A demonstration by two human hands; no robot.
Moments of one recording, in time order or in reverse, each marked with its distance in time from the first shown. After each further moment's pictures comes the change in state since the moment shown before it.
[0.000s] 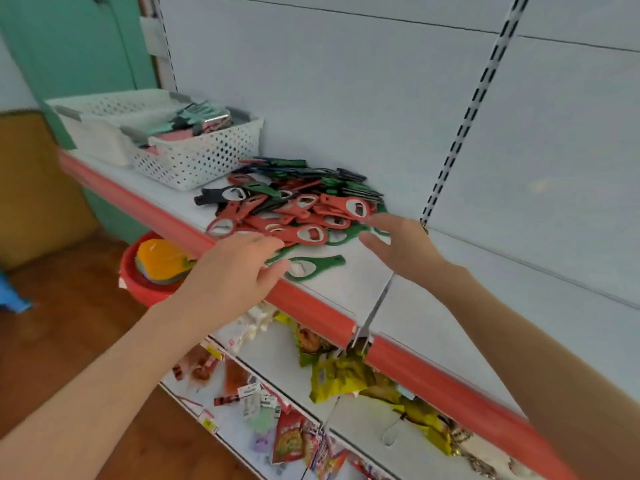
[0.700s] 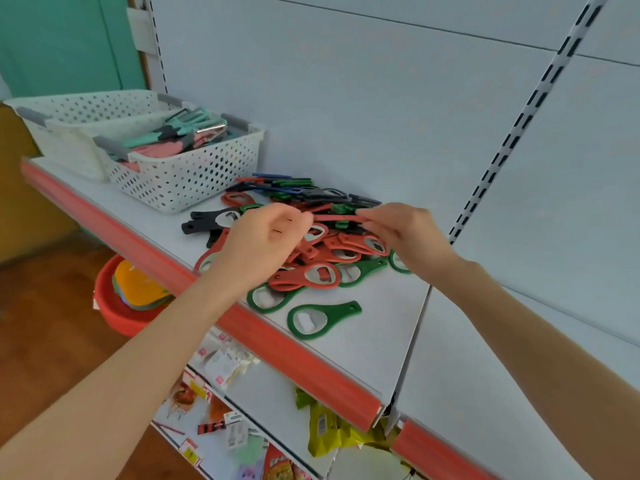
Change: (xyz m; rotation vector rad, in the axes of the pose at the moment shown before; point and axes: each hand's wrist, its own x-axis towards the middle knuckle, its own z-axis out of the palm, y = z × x) left_hand 0.092 -0.026 0.016 -0.735 0.056 -0.290; right_hand 0.084 0.011 0.003 0.014 0.206 -0.430
